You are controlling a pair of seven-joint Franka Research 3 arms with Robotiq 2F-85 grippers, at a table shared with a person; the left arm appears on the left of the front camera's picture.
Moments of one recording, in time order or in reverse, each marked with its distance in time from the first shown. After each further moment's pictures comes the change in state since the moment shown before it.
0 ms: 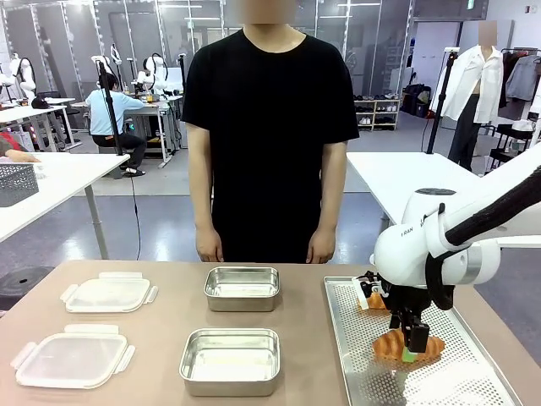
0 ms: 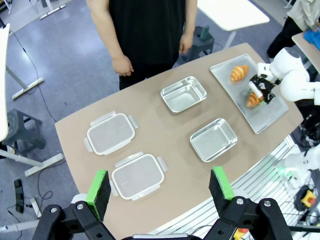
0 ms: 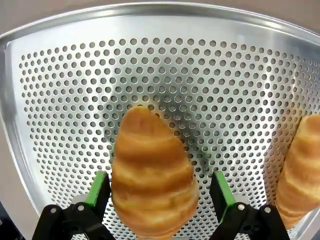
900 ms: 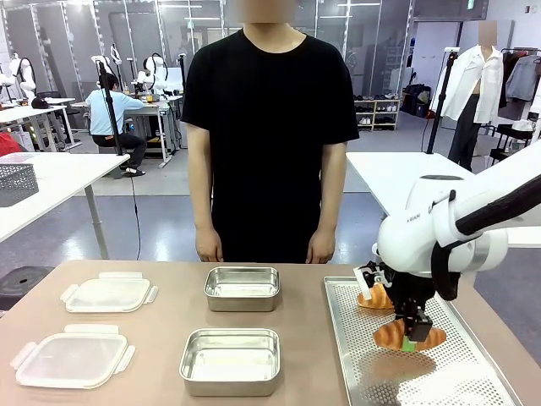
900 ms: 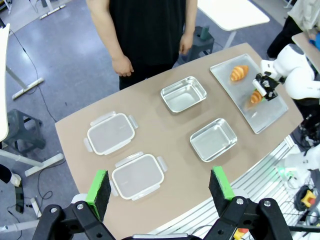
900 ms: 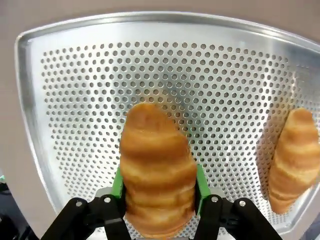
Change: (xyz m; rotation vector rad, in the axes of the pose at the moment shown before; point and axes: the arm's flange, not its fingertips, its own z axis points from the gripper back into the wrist) left arm 0.000 0.000 0.000 0.000 0.000 0.000; right arm 0.002 0.009 0.036 -0.002 -0.001 0.014
